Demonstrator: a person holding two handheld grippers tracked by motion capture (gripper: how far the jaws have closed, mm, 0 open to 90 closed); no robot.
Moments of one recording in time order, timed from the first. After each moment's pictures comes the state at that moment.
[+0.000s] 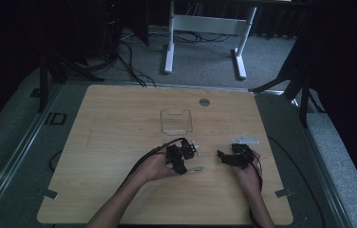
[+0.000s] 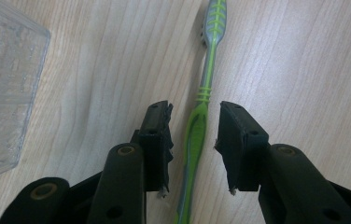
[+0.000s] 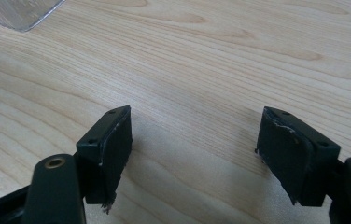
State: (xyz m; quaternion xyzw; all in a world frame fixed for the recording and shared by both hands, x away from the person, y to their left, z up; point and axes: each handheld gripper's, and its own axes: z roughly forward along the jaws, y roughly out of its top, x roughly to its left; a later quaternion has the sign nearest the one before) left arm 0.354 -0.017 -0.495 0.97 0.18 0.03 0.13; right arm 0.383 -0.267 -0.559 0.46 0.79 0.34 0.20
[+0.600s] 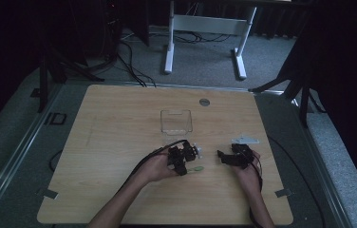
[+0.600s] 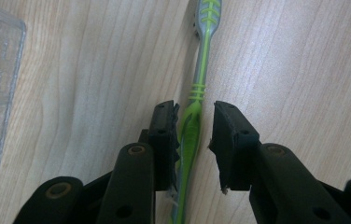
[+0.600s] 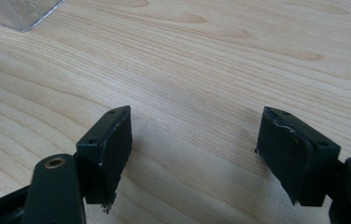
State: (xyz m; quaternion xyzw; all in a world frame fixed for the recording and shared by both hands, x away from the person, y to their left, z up) left arm 0.354 -0.023 -0.503 0.98 0.17 0.02 0.11; right arm 0.383 -0.267 -0.559 0.46 0.79 0.34 0.20
